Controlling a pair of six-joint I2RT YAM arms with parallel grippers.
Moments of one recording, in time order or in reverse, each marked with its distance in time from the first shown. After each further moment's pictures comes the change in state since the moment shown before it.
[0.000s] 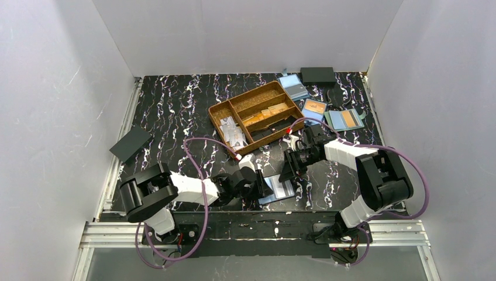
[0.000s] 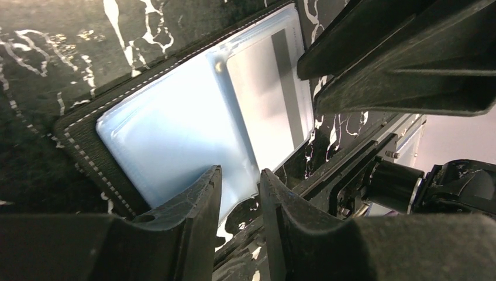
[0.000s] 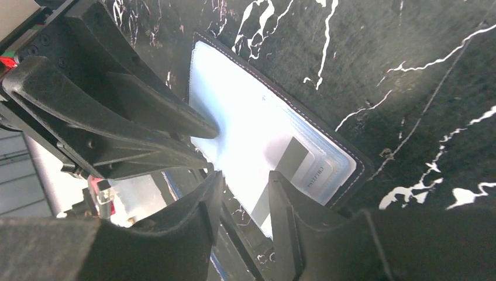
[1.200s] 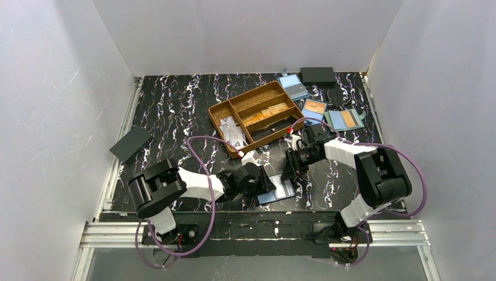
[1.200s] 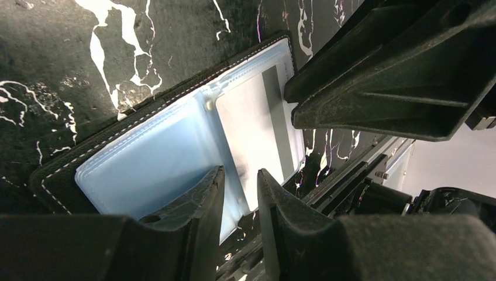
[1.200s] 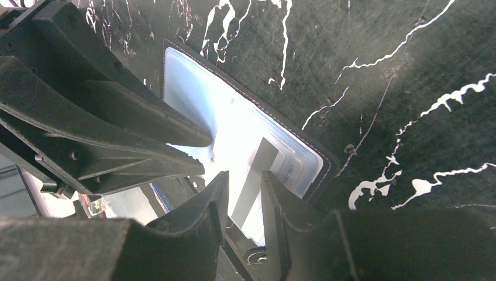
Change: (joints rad) left arm 0.027 0.068 0.064 0.000 0.000 -0.017; right arm -0.008 0.009 0.002 0.013 0.080 0.005
